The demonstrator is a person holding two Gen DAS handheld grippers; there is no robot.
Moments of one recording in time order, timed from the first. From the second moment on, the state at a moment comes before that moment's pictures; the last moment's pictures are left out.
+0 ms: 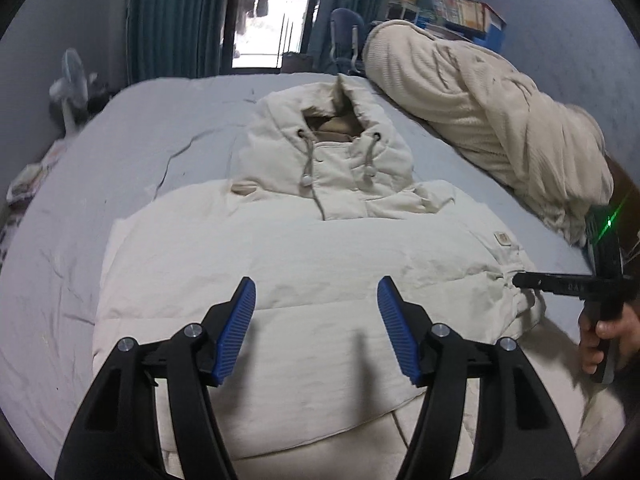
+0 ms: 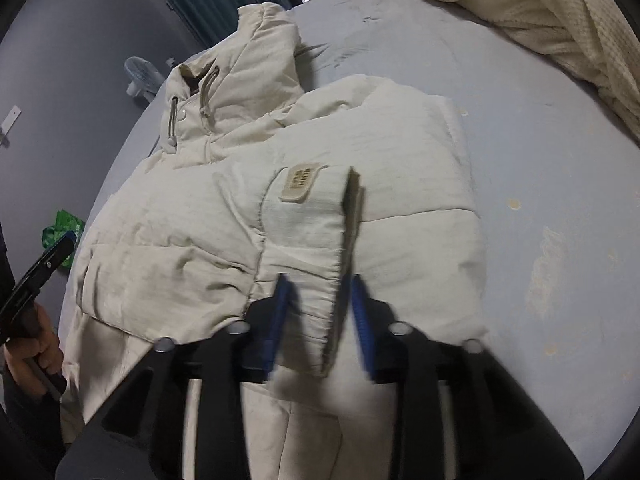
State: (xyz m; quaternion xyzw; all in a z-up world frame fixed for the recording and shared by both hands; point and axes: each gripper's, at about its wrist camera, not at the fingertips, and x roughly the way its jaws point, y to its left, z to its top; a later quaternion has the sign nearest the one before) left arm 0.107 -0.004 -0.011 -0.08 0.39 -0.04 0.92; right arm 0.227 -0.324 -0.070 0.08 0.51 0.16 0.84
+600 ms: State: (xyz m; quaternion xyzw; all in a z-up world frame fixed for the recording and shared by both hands) left arm 0.117 0.063 -0.005 -0.19 0.39 0.03 0.90; right arm 0.232 -0.331 -0.039 0.12 0.44 0.17 0.87
